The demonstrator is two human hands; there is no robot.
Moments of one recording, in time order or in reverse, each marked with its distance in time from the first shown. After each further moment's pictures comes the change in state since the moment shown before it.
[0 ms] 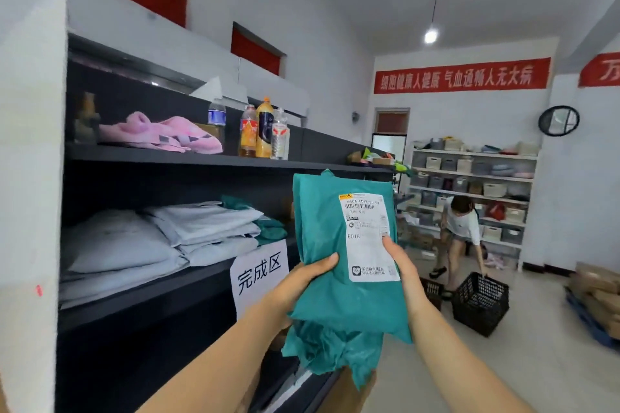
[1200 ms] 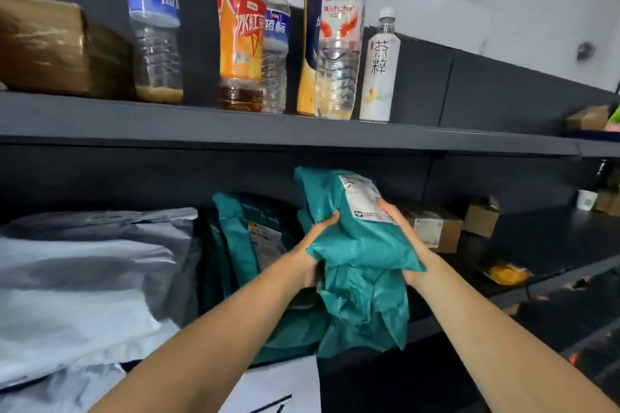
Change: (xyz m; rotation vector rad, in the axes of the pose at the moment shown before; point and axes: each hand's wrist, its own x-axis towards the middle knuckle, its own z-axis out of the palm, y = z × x) left_hand 0.601 0.032 -0.367 -0.059 0.777 -0.019; right_hand 0.785 0.200 -0.096 -0.052 -0.343 0.447
